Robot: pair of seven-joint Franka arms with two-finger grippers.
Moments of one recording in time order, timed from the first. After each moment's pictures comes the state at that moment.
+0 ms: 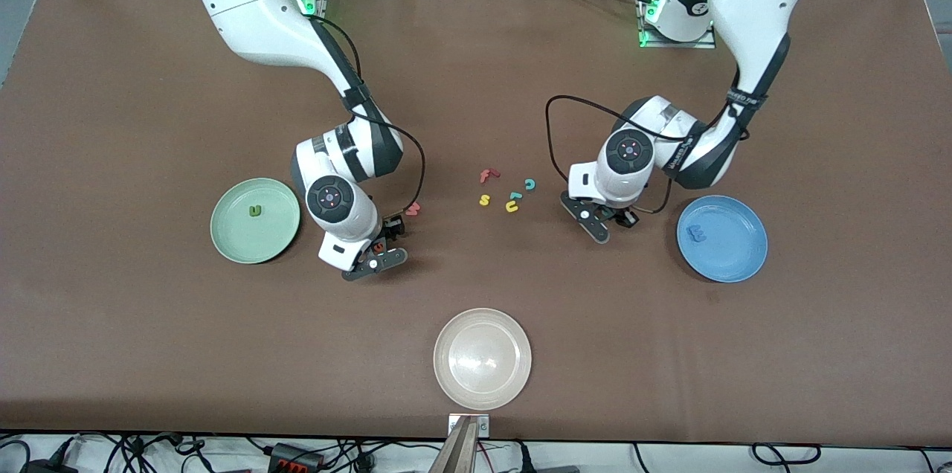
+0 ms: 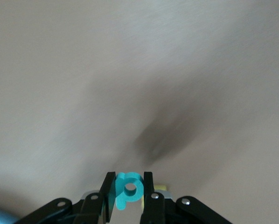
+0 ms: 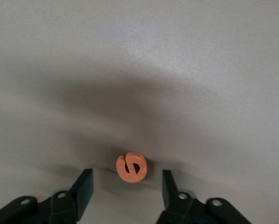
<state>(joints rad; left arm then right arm) -0.10 0.53 -0.34 -1.89 0.39 2.22 0.16 0.53 0.80 -0.08 -1.52 0.08 2.26 0.04</state>
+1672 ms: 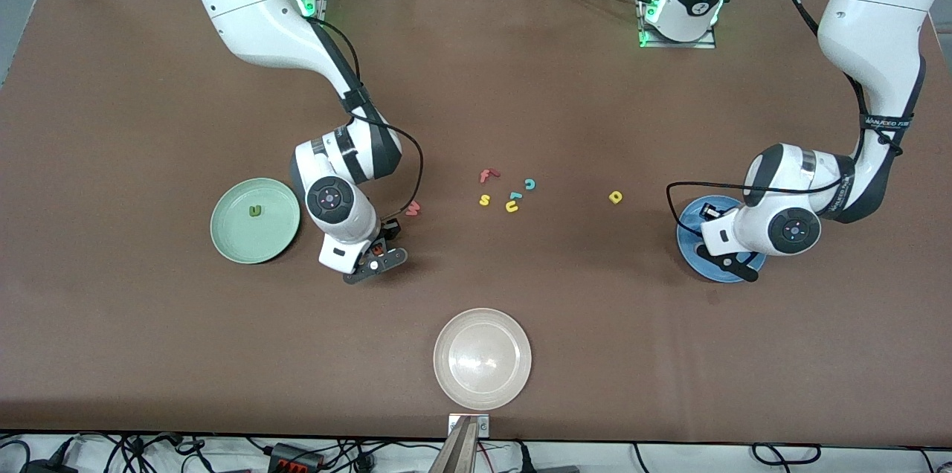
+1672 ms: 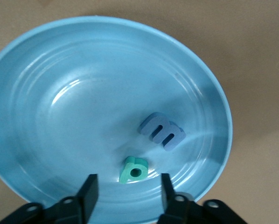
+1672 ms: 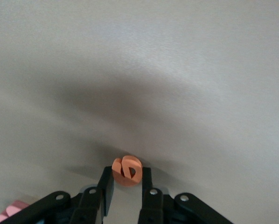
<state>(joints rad) 0.27 0.64 -0.35 -1.77 0.39 2.01 0.21 0.53 0.79 -0.10 -1.51 0.06 2.25 -0.01</state>
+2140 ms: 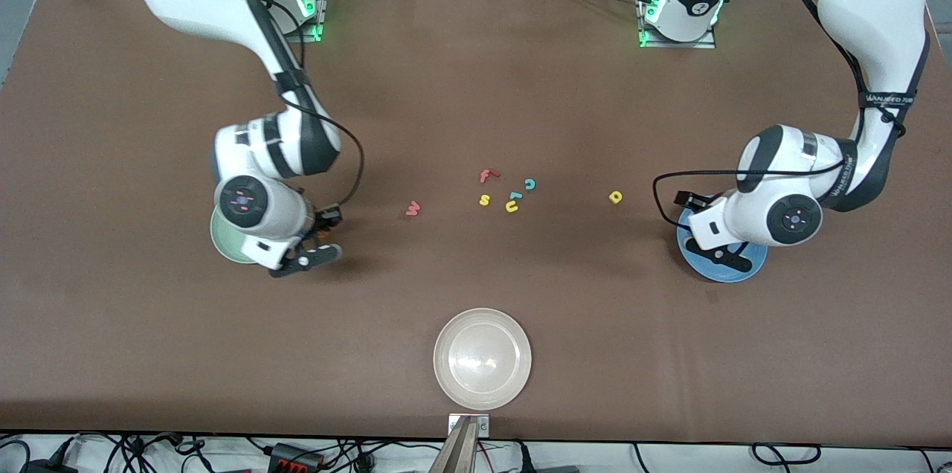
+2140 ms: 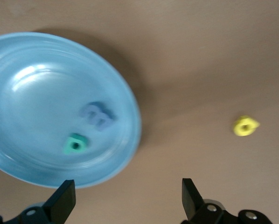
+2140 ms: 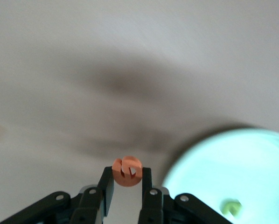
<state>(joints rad) 0.28 0.55 -0.48 -1.76 0.26 1.87 -0.01 0.39 0.55 -0.12 -1.71 0.05 2.09 -0.07</state>
